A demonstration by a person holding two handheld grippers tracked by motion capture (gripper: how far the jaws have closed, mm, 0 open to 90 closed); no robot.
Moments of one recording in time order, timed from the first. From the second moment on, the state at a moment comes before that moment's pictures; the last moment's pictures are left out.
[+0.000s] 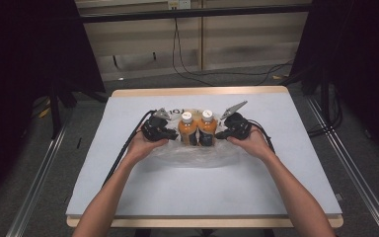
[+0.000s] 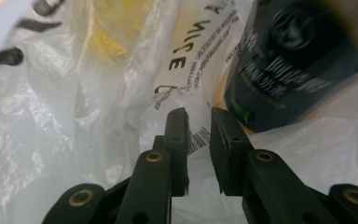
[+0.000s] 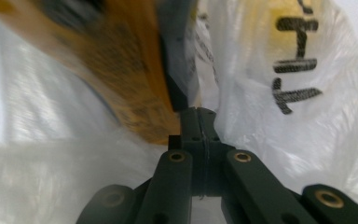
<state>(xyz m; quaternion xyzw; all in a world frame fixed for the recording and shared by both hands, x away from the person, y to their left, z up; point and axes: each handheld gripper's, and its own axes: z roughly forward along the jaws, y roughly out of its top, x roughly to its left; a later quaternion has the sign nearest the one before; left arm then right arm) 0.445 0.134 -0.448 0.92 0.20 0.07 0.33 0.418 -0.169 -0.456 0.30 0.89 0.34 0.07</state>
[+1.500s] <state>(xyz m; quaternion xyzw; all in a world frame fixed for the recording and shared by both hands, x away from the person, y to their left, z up) 0.458 0.149 -0.459 0.96 0.17 0.13 0.18 0.406 -0.220 -0.460 0.26 0.94 0.16 0.15</state>
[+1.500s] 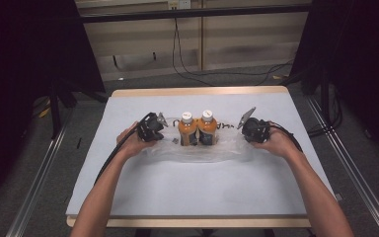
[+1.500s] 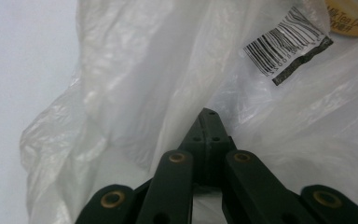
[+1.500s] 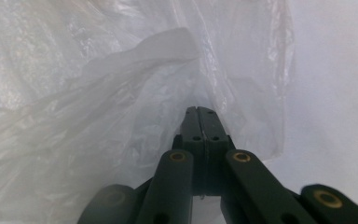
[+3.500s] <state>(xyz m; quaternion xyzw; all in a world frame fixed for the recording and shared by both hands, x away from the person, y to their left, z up) 0.454 0.195 -0.423 0.87 0.23 0.09 0.42 0.400 -0.243 -0.433 0.30 0.88 0.34 0.15</state>
